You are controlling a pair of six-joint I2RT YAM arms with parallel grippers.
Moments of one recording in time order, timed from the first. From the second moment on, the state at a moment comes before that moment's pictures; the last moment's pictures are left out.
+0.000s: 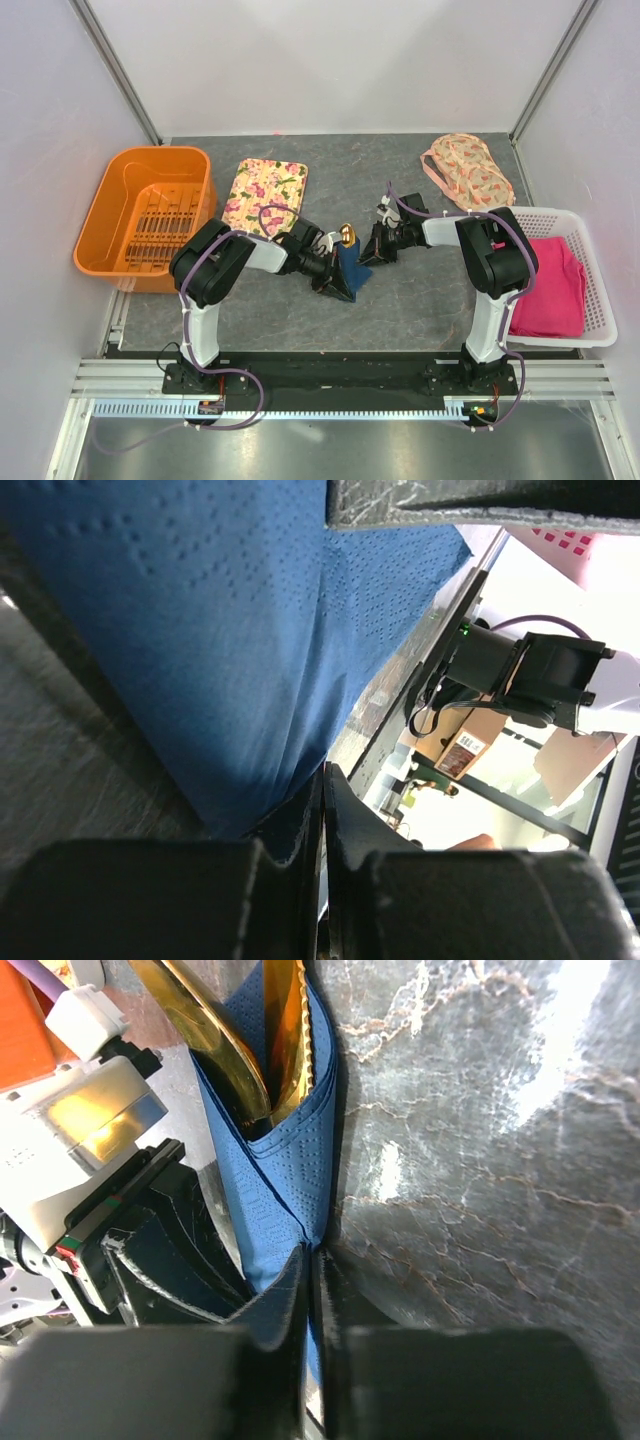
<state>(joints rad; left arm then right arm) -0.63 1.99 0.90 0.13 0.89 -0.80 0.31 1.96 0.99 -0.11 -0.76 0.56</state>
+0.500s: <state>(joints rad) -0.63 2.00 0.92 0.12 0.90 -0.80 0.32 1.92 1.06 -0.20 -0.75 0.57</state>
